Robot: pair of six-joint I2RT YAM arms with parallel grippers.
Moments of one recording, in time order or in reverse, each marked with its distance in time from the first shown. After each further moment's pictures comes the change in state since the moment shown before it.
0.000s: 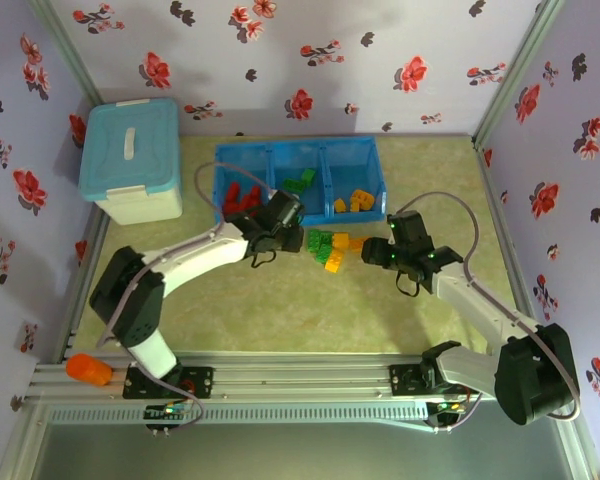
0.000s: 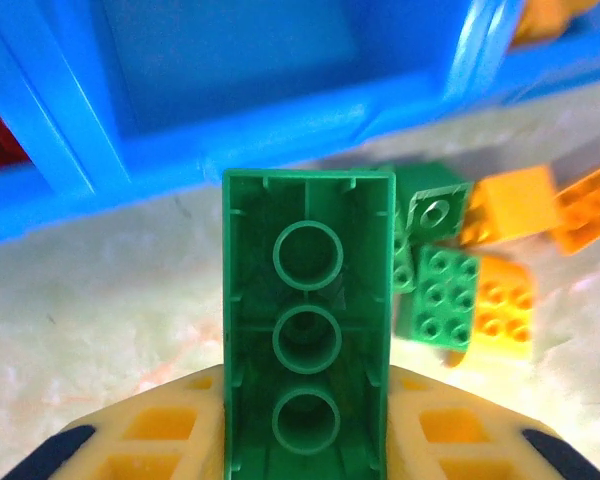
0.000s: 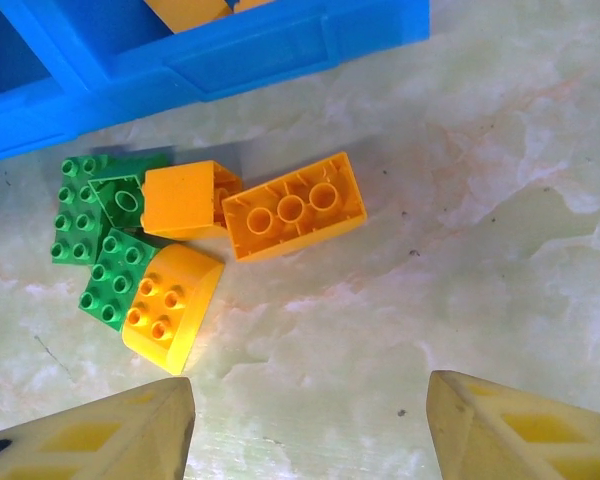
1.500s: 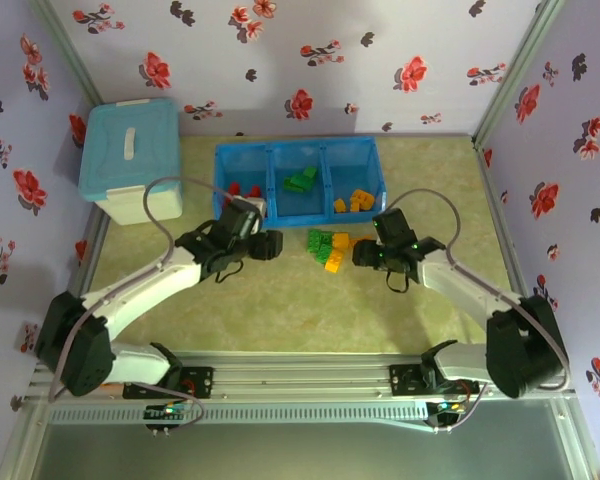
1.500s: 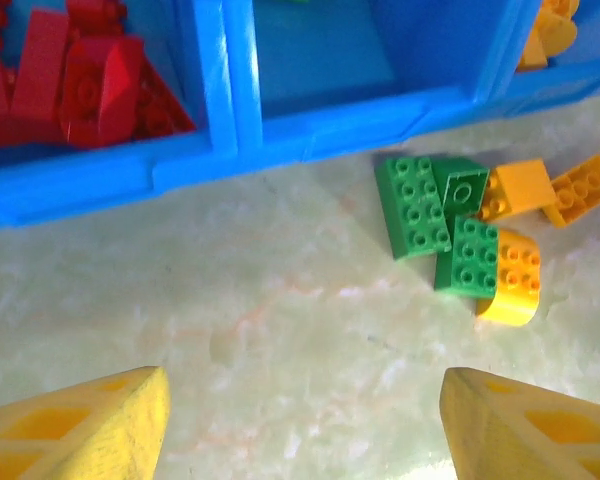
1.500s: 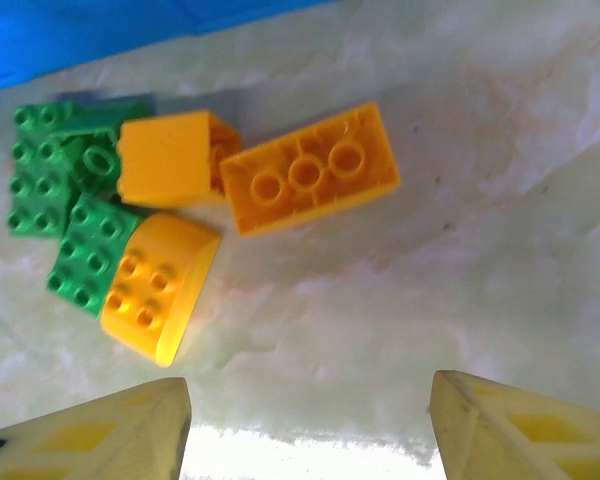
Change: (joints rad) left arm 0.080 -0.362 -0.332 0.080 0.056 0.050; right arm 0.068 0.186 0.103 -0.041 0.054 0.021
